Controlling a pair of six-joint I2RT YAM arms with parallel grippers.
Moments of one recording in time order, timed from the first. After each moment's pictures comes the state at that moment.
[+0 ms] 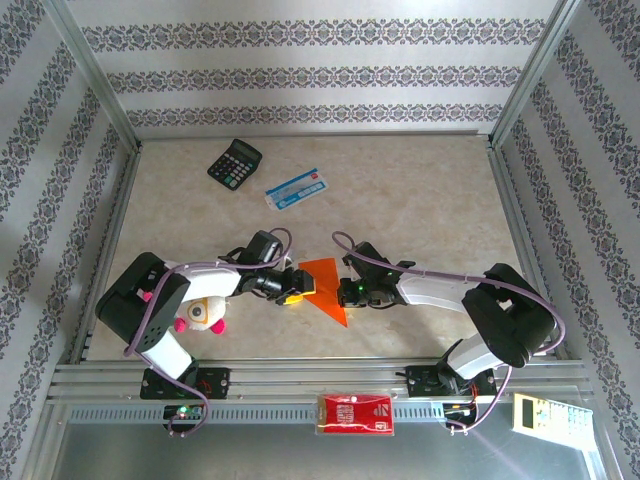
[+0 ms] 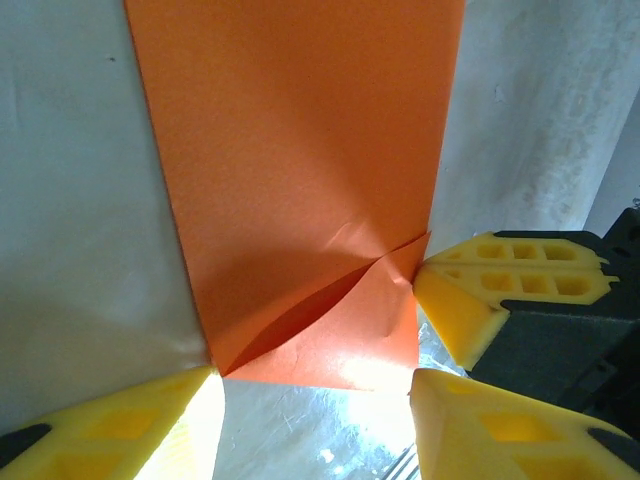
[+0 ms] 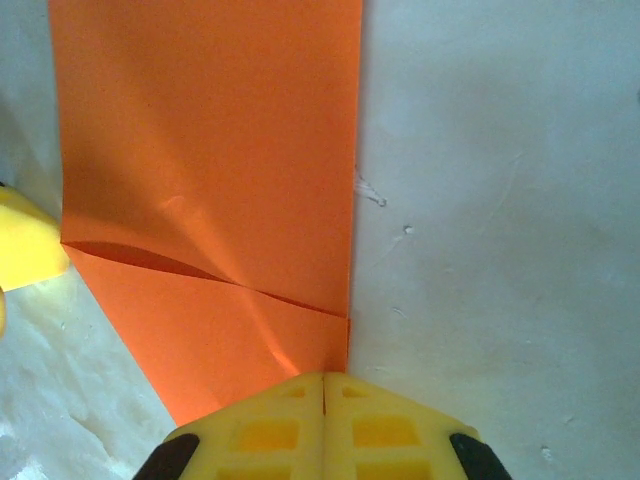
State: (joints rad) left arm -0.56 1.62 0.66 -0.01 0.64 -0.89; right arm 0.73 1.51 0.63 -0.22 -0.26 0.69
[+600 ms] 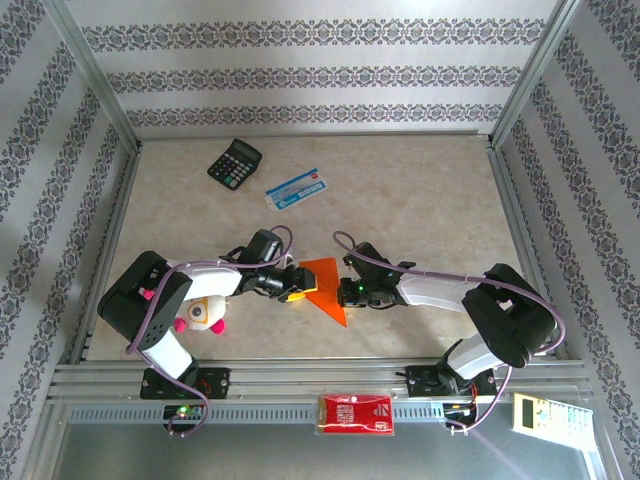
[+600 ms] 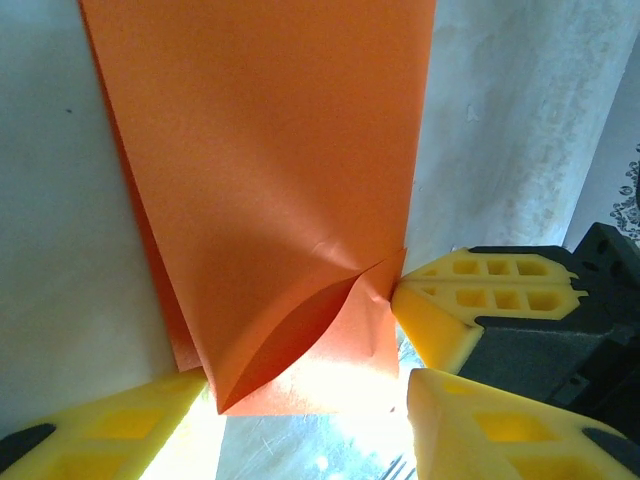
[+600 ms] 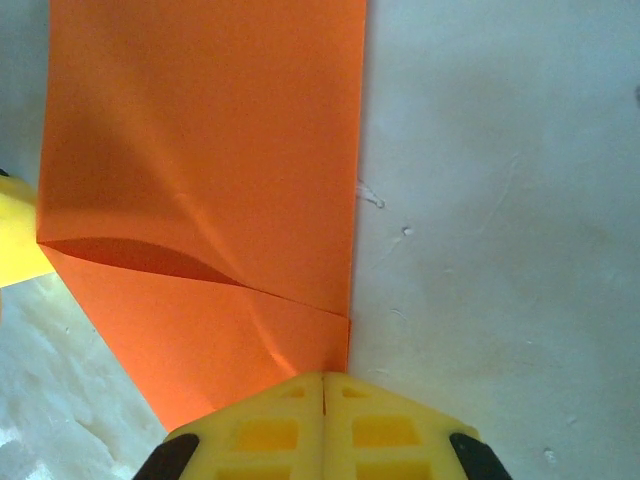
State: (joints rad) left arm -0.56 1.63 0.66 0.05 0.64 -0.90; right arm 0.73 1.51 0.62 -0.20 -0.26 0.70
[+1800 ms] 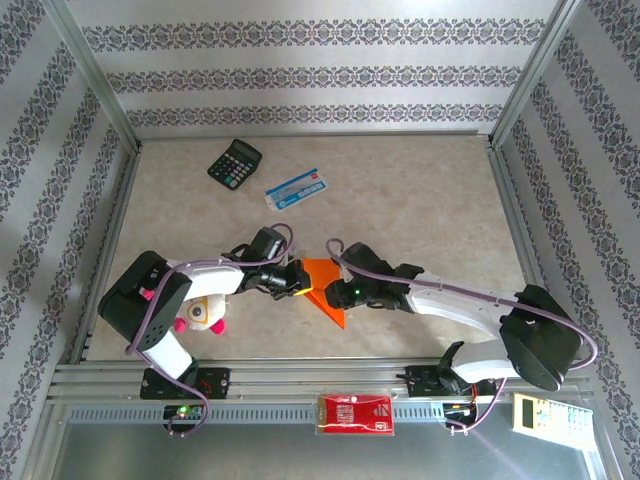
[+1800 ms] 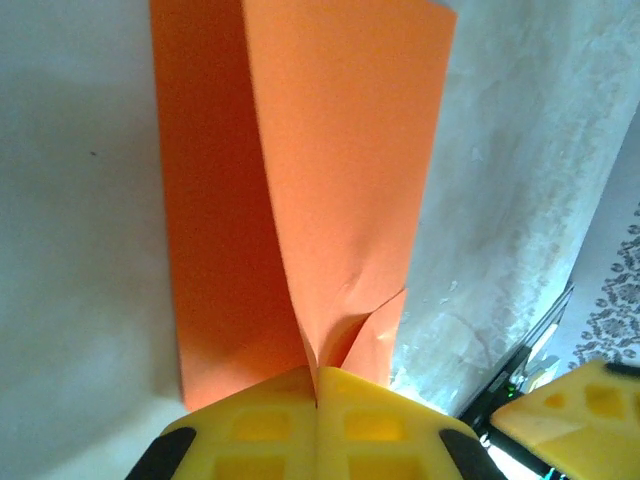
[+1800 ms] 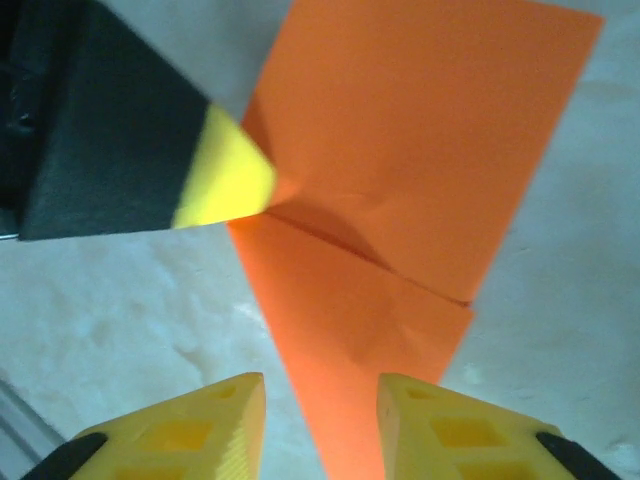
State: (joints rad) left arm -0.58 1.62 0.70 0.00 0.56 -0.98; right arm 0.88 1.33 0.69 -0.33 -0.12 0.56
